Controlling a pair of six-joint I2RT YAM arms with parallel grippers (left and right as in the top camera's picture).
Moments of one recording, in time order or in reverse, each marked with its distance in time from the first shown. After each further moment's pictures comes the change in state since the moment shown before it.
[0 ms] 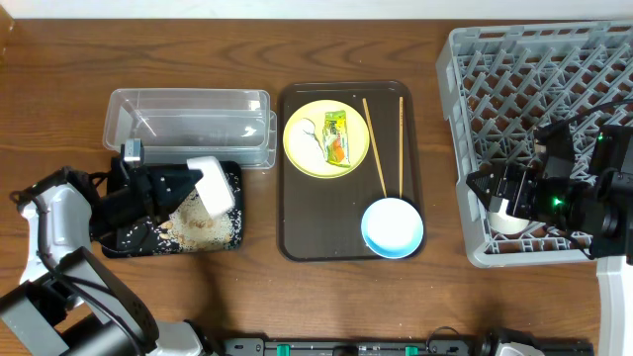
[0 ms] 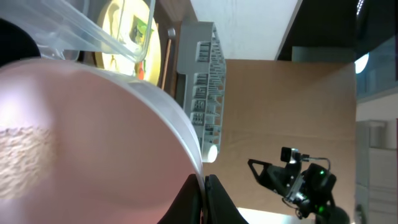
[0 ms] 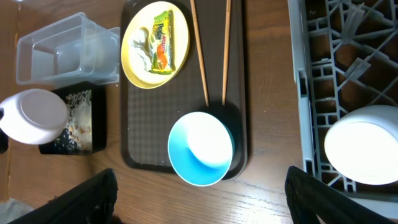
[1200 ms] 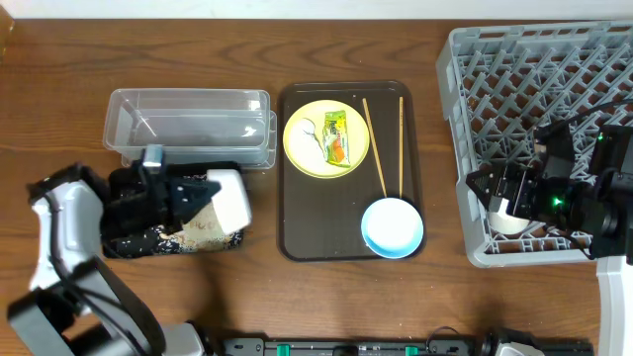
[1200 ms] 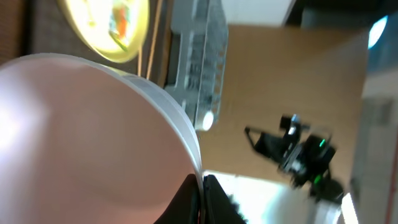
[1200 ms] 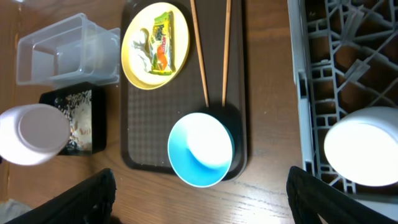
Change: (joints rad) left arm -0.108 -0.073 -0.002 -0.241 -0.034 0.169; right arm 0.000 0.000 0.000 0.008 0.000 0.000
